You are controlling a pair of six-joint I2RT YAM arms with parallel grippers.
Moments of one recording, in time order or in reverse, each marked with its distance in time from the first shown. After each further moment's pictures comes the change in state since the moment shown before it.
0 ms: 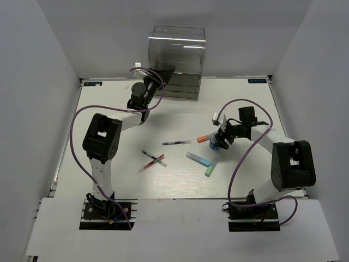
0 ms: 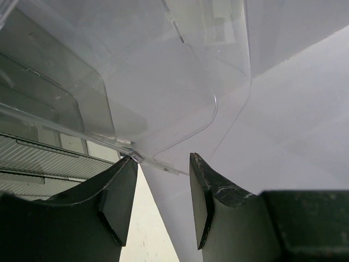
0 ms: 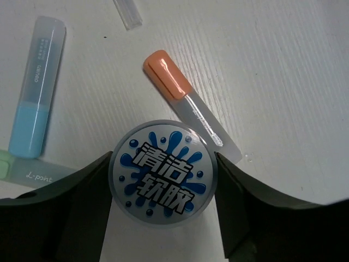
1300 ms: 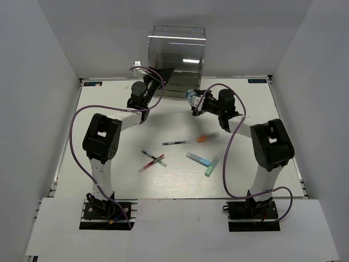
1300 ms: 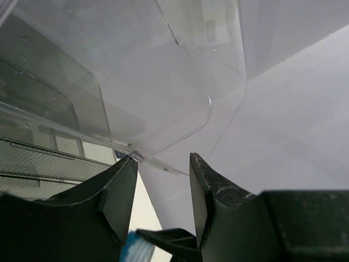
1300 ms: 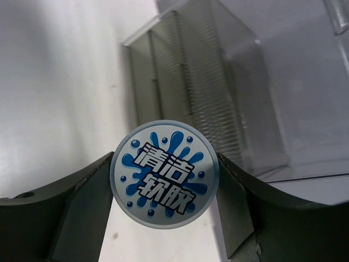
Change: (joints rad) left arm 0.000 -0.002 0.009 -0.002 0.000 -0.008; right arm 0.211 0.283 0.214 0.885 0.087 -0.052
